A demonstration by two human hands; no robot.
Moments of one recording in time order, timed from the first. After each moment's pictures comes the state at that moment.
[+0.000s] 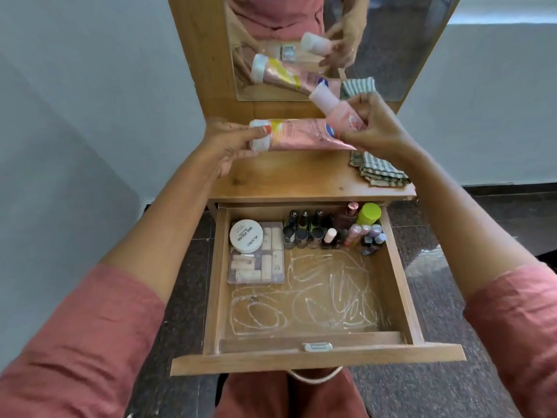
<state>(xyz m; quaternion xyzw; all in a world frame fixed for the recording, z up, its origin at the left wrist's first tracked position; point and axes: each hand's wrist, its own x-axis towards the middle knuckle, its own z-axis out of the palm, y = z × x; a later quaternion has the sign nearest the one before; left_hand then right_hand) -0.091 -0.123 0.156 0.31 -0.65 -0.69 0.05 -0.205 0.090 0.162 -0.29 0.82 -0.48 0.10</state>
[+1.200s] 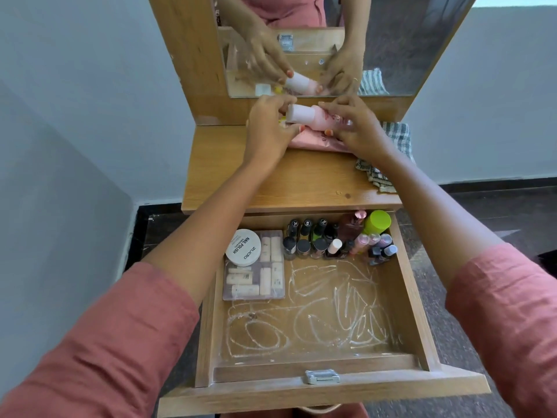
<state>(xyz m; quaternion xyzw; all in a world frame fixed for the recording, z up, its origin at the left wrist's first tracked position) -0.152 -0.090 0.126 0.15 -0.87 -0.40 0.25 -0.248 0.058 0.116 -0.38 0.85 -0.35 0.02</state>
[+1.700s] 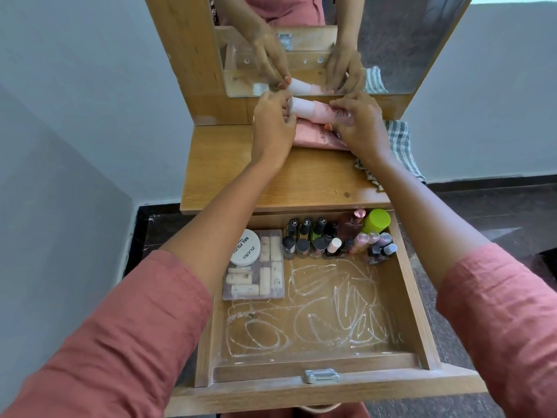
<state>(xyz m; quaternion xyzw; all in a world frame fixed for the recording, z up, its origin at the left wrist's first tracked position) -0.169 -0.083 0.119 0.17 -0.86 -0.38 0.28 -0.247 0.052 0.111 -0.28 0.90 -0.33 -0.09</state>
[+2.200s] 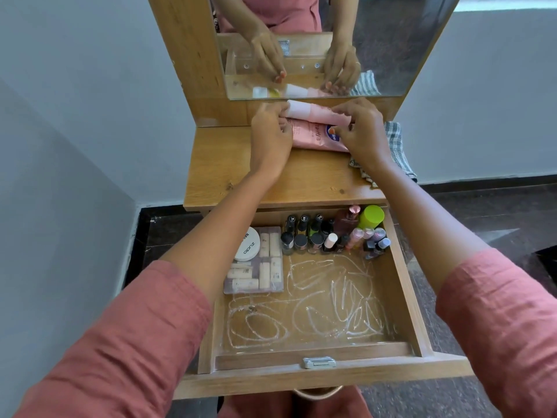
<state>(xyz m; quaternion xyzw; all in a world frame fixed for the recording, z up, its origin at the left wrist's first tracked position) -0.147 -0.071 0.122 0.18 -0.84 -0.42 0.29 -0.232 0.065 0.116 -0.27 0.89 -0.35 -0.09</state>
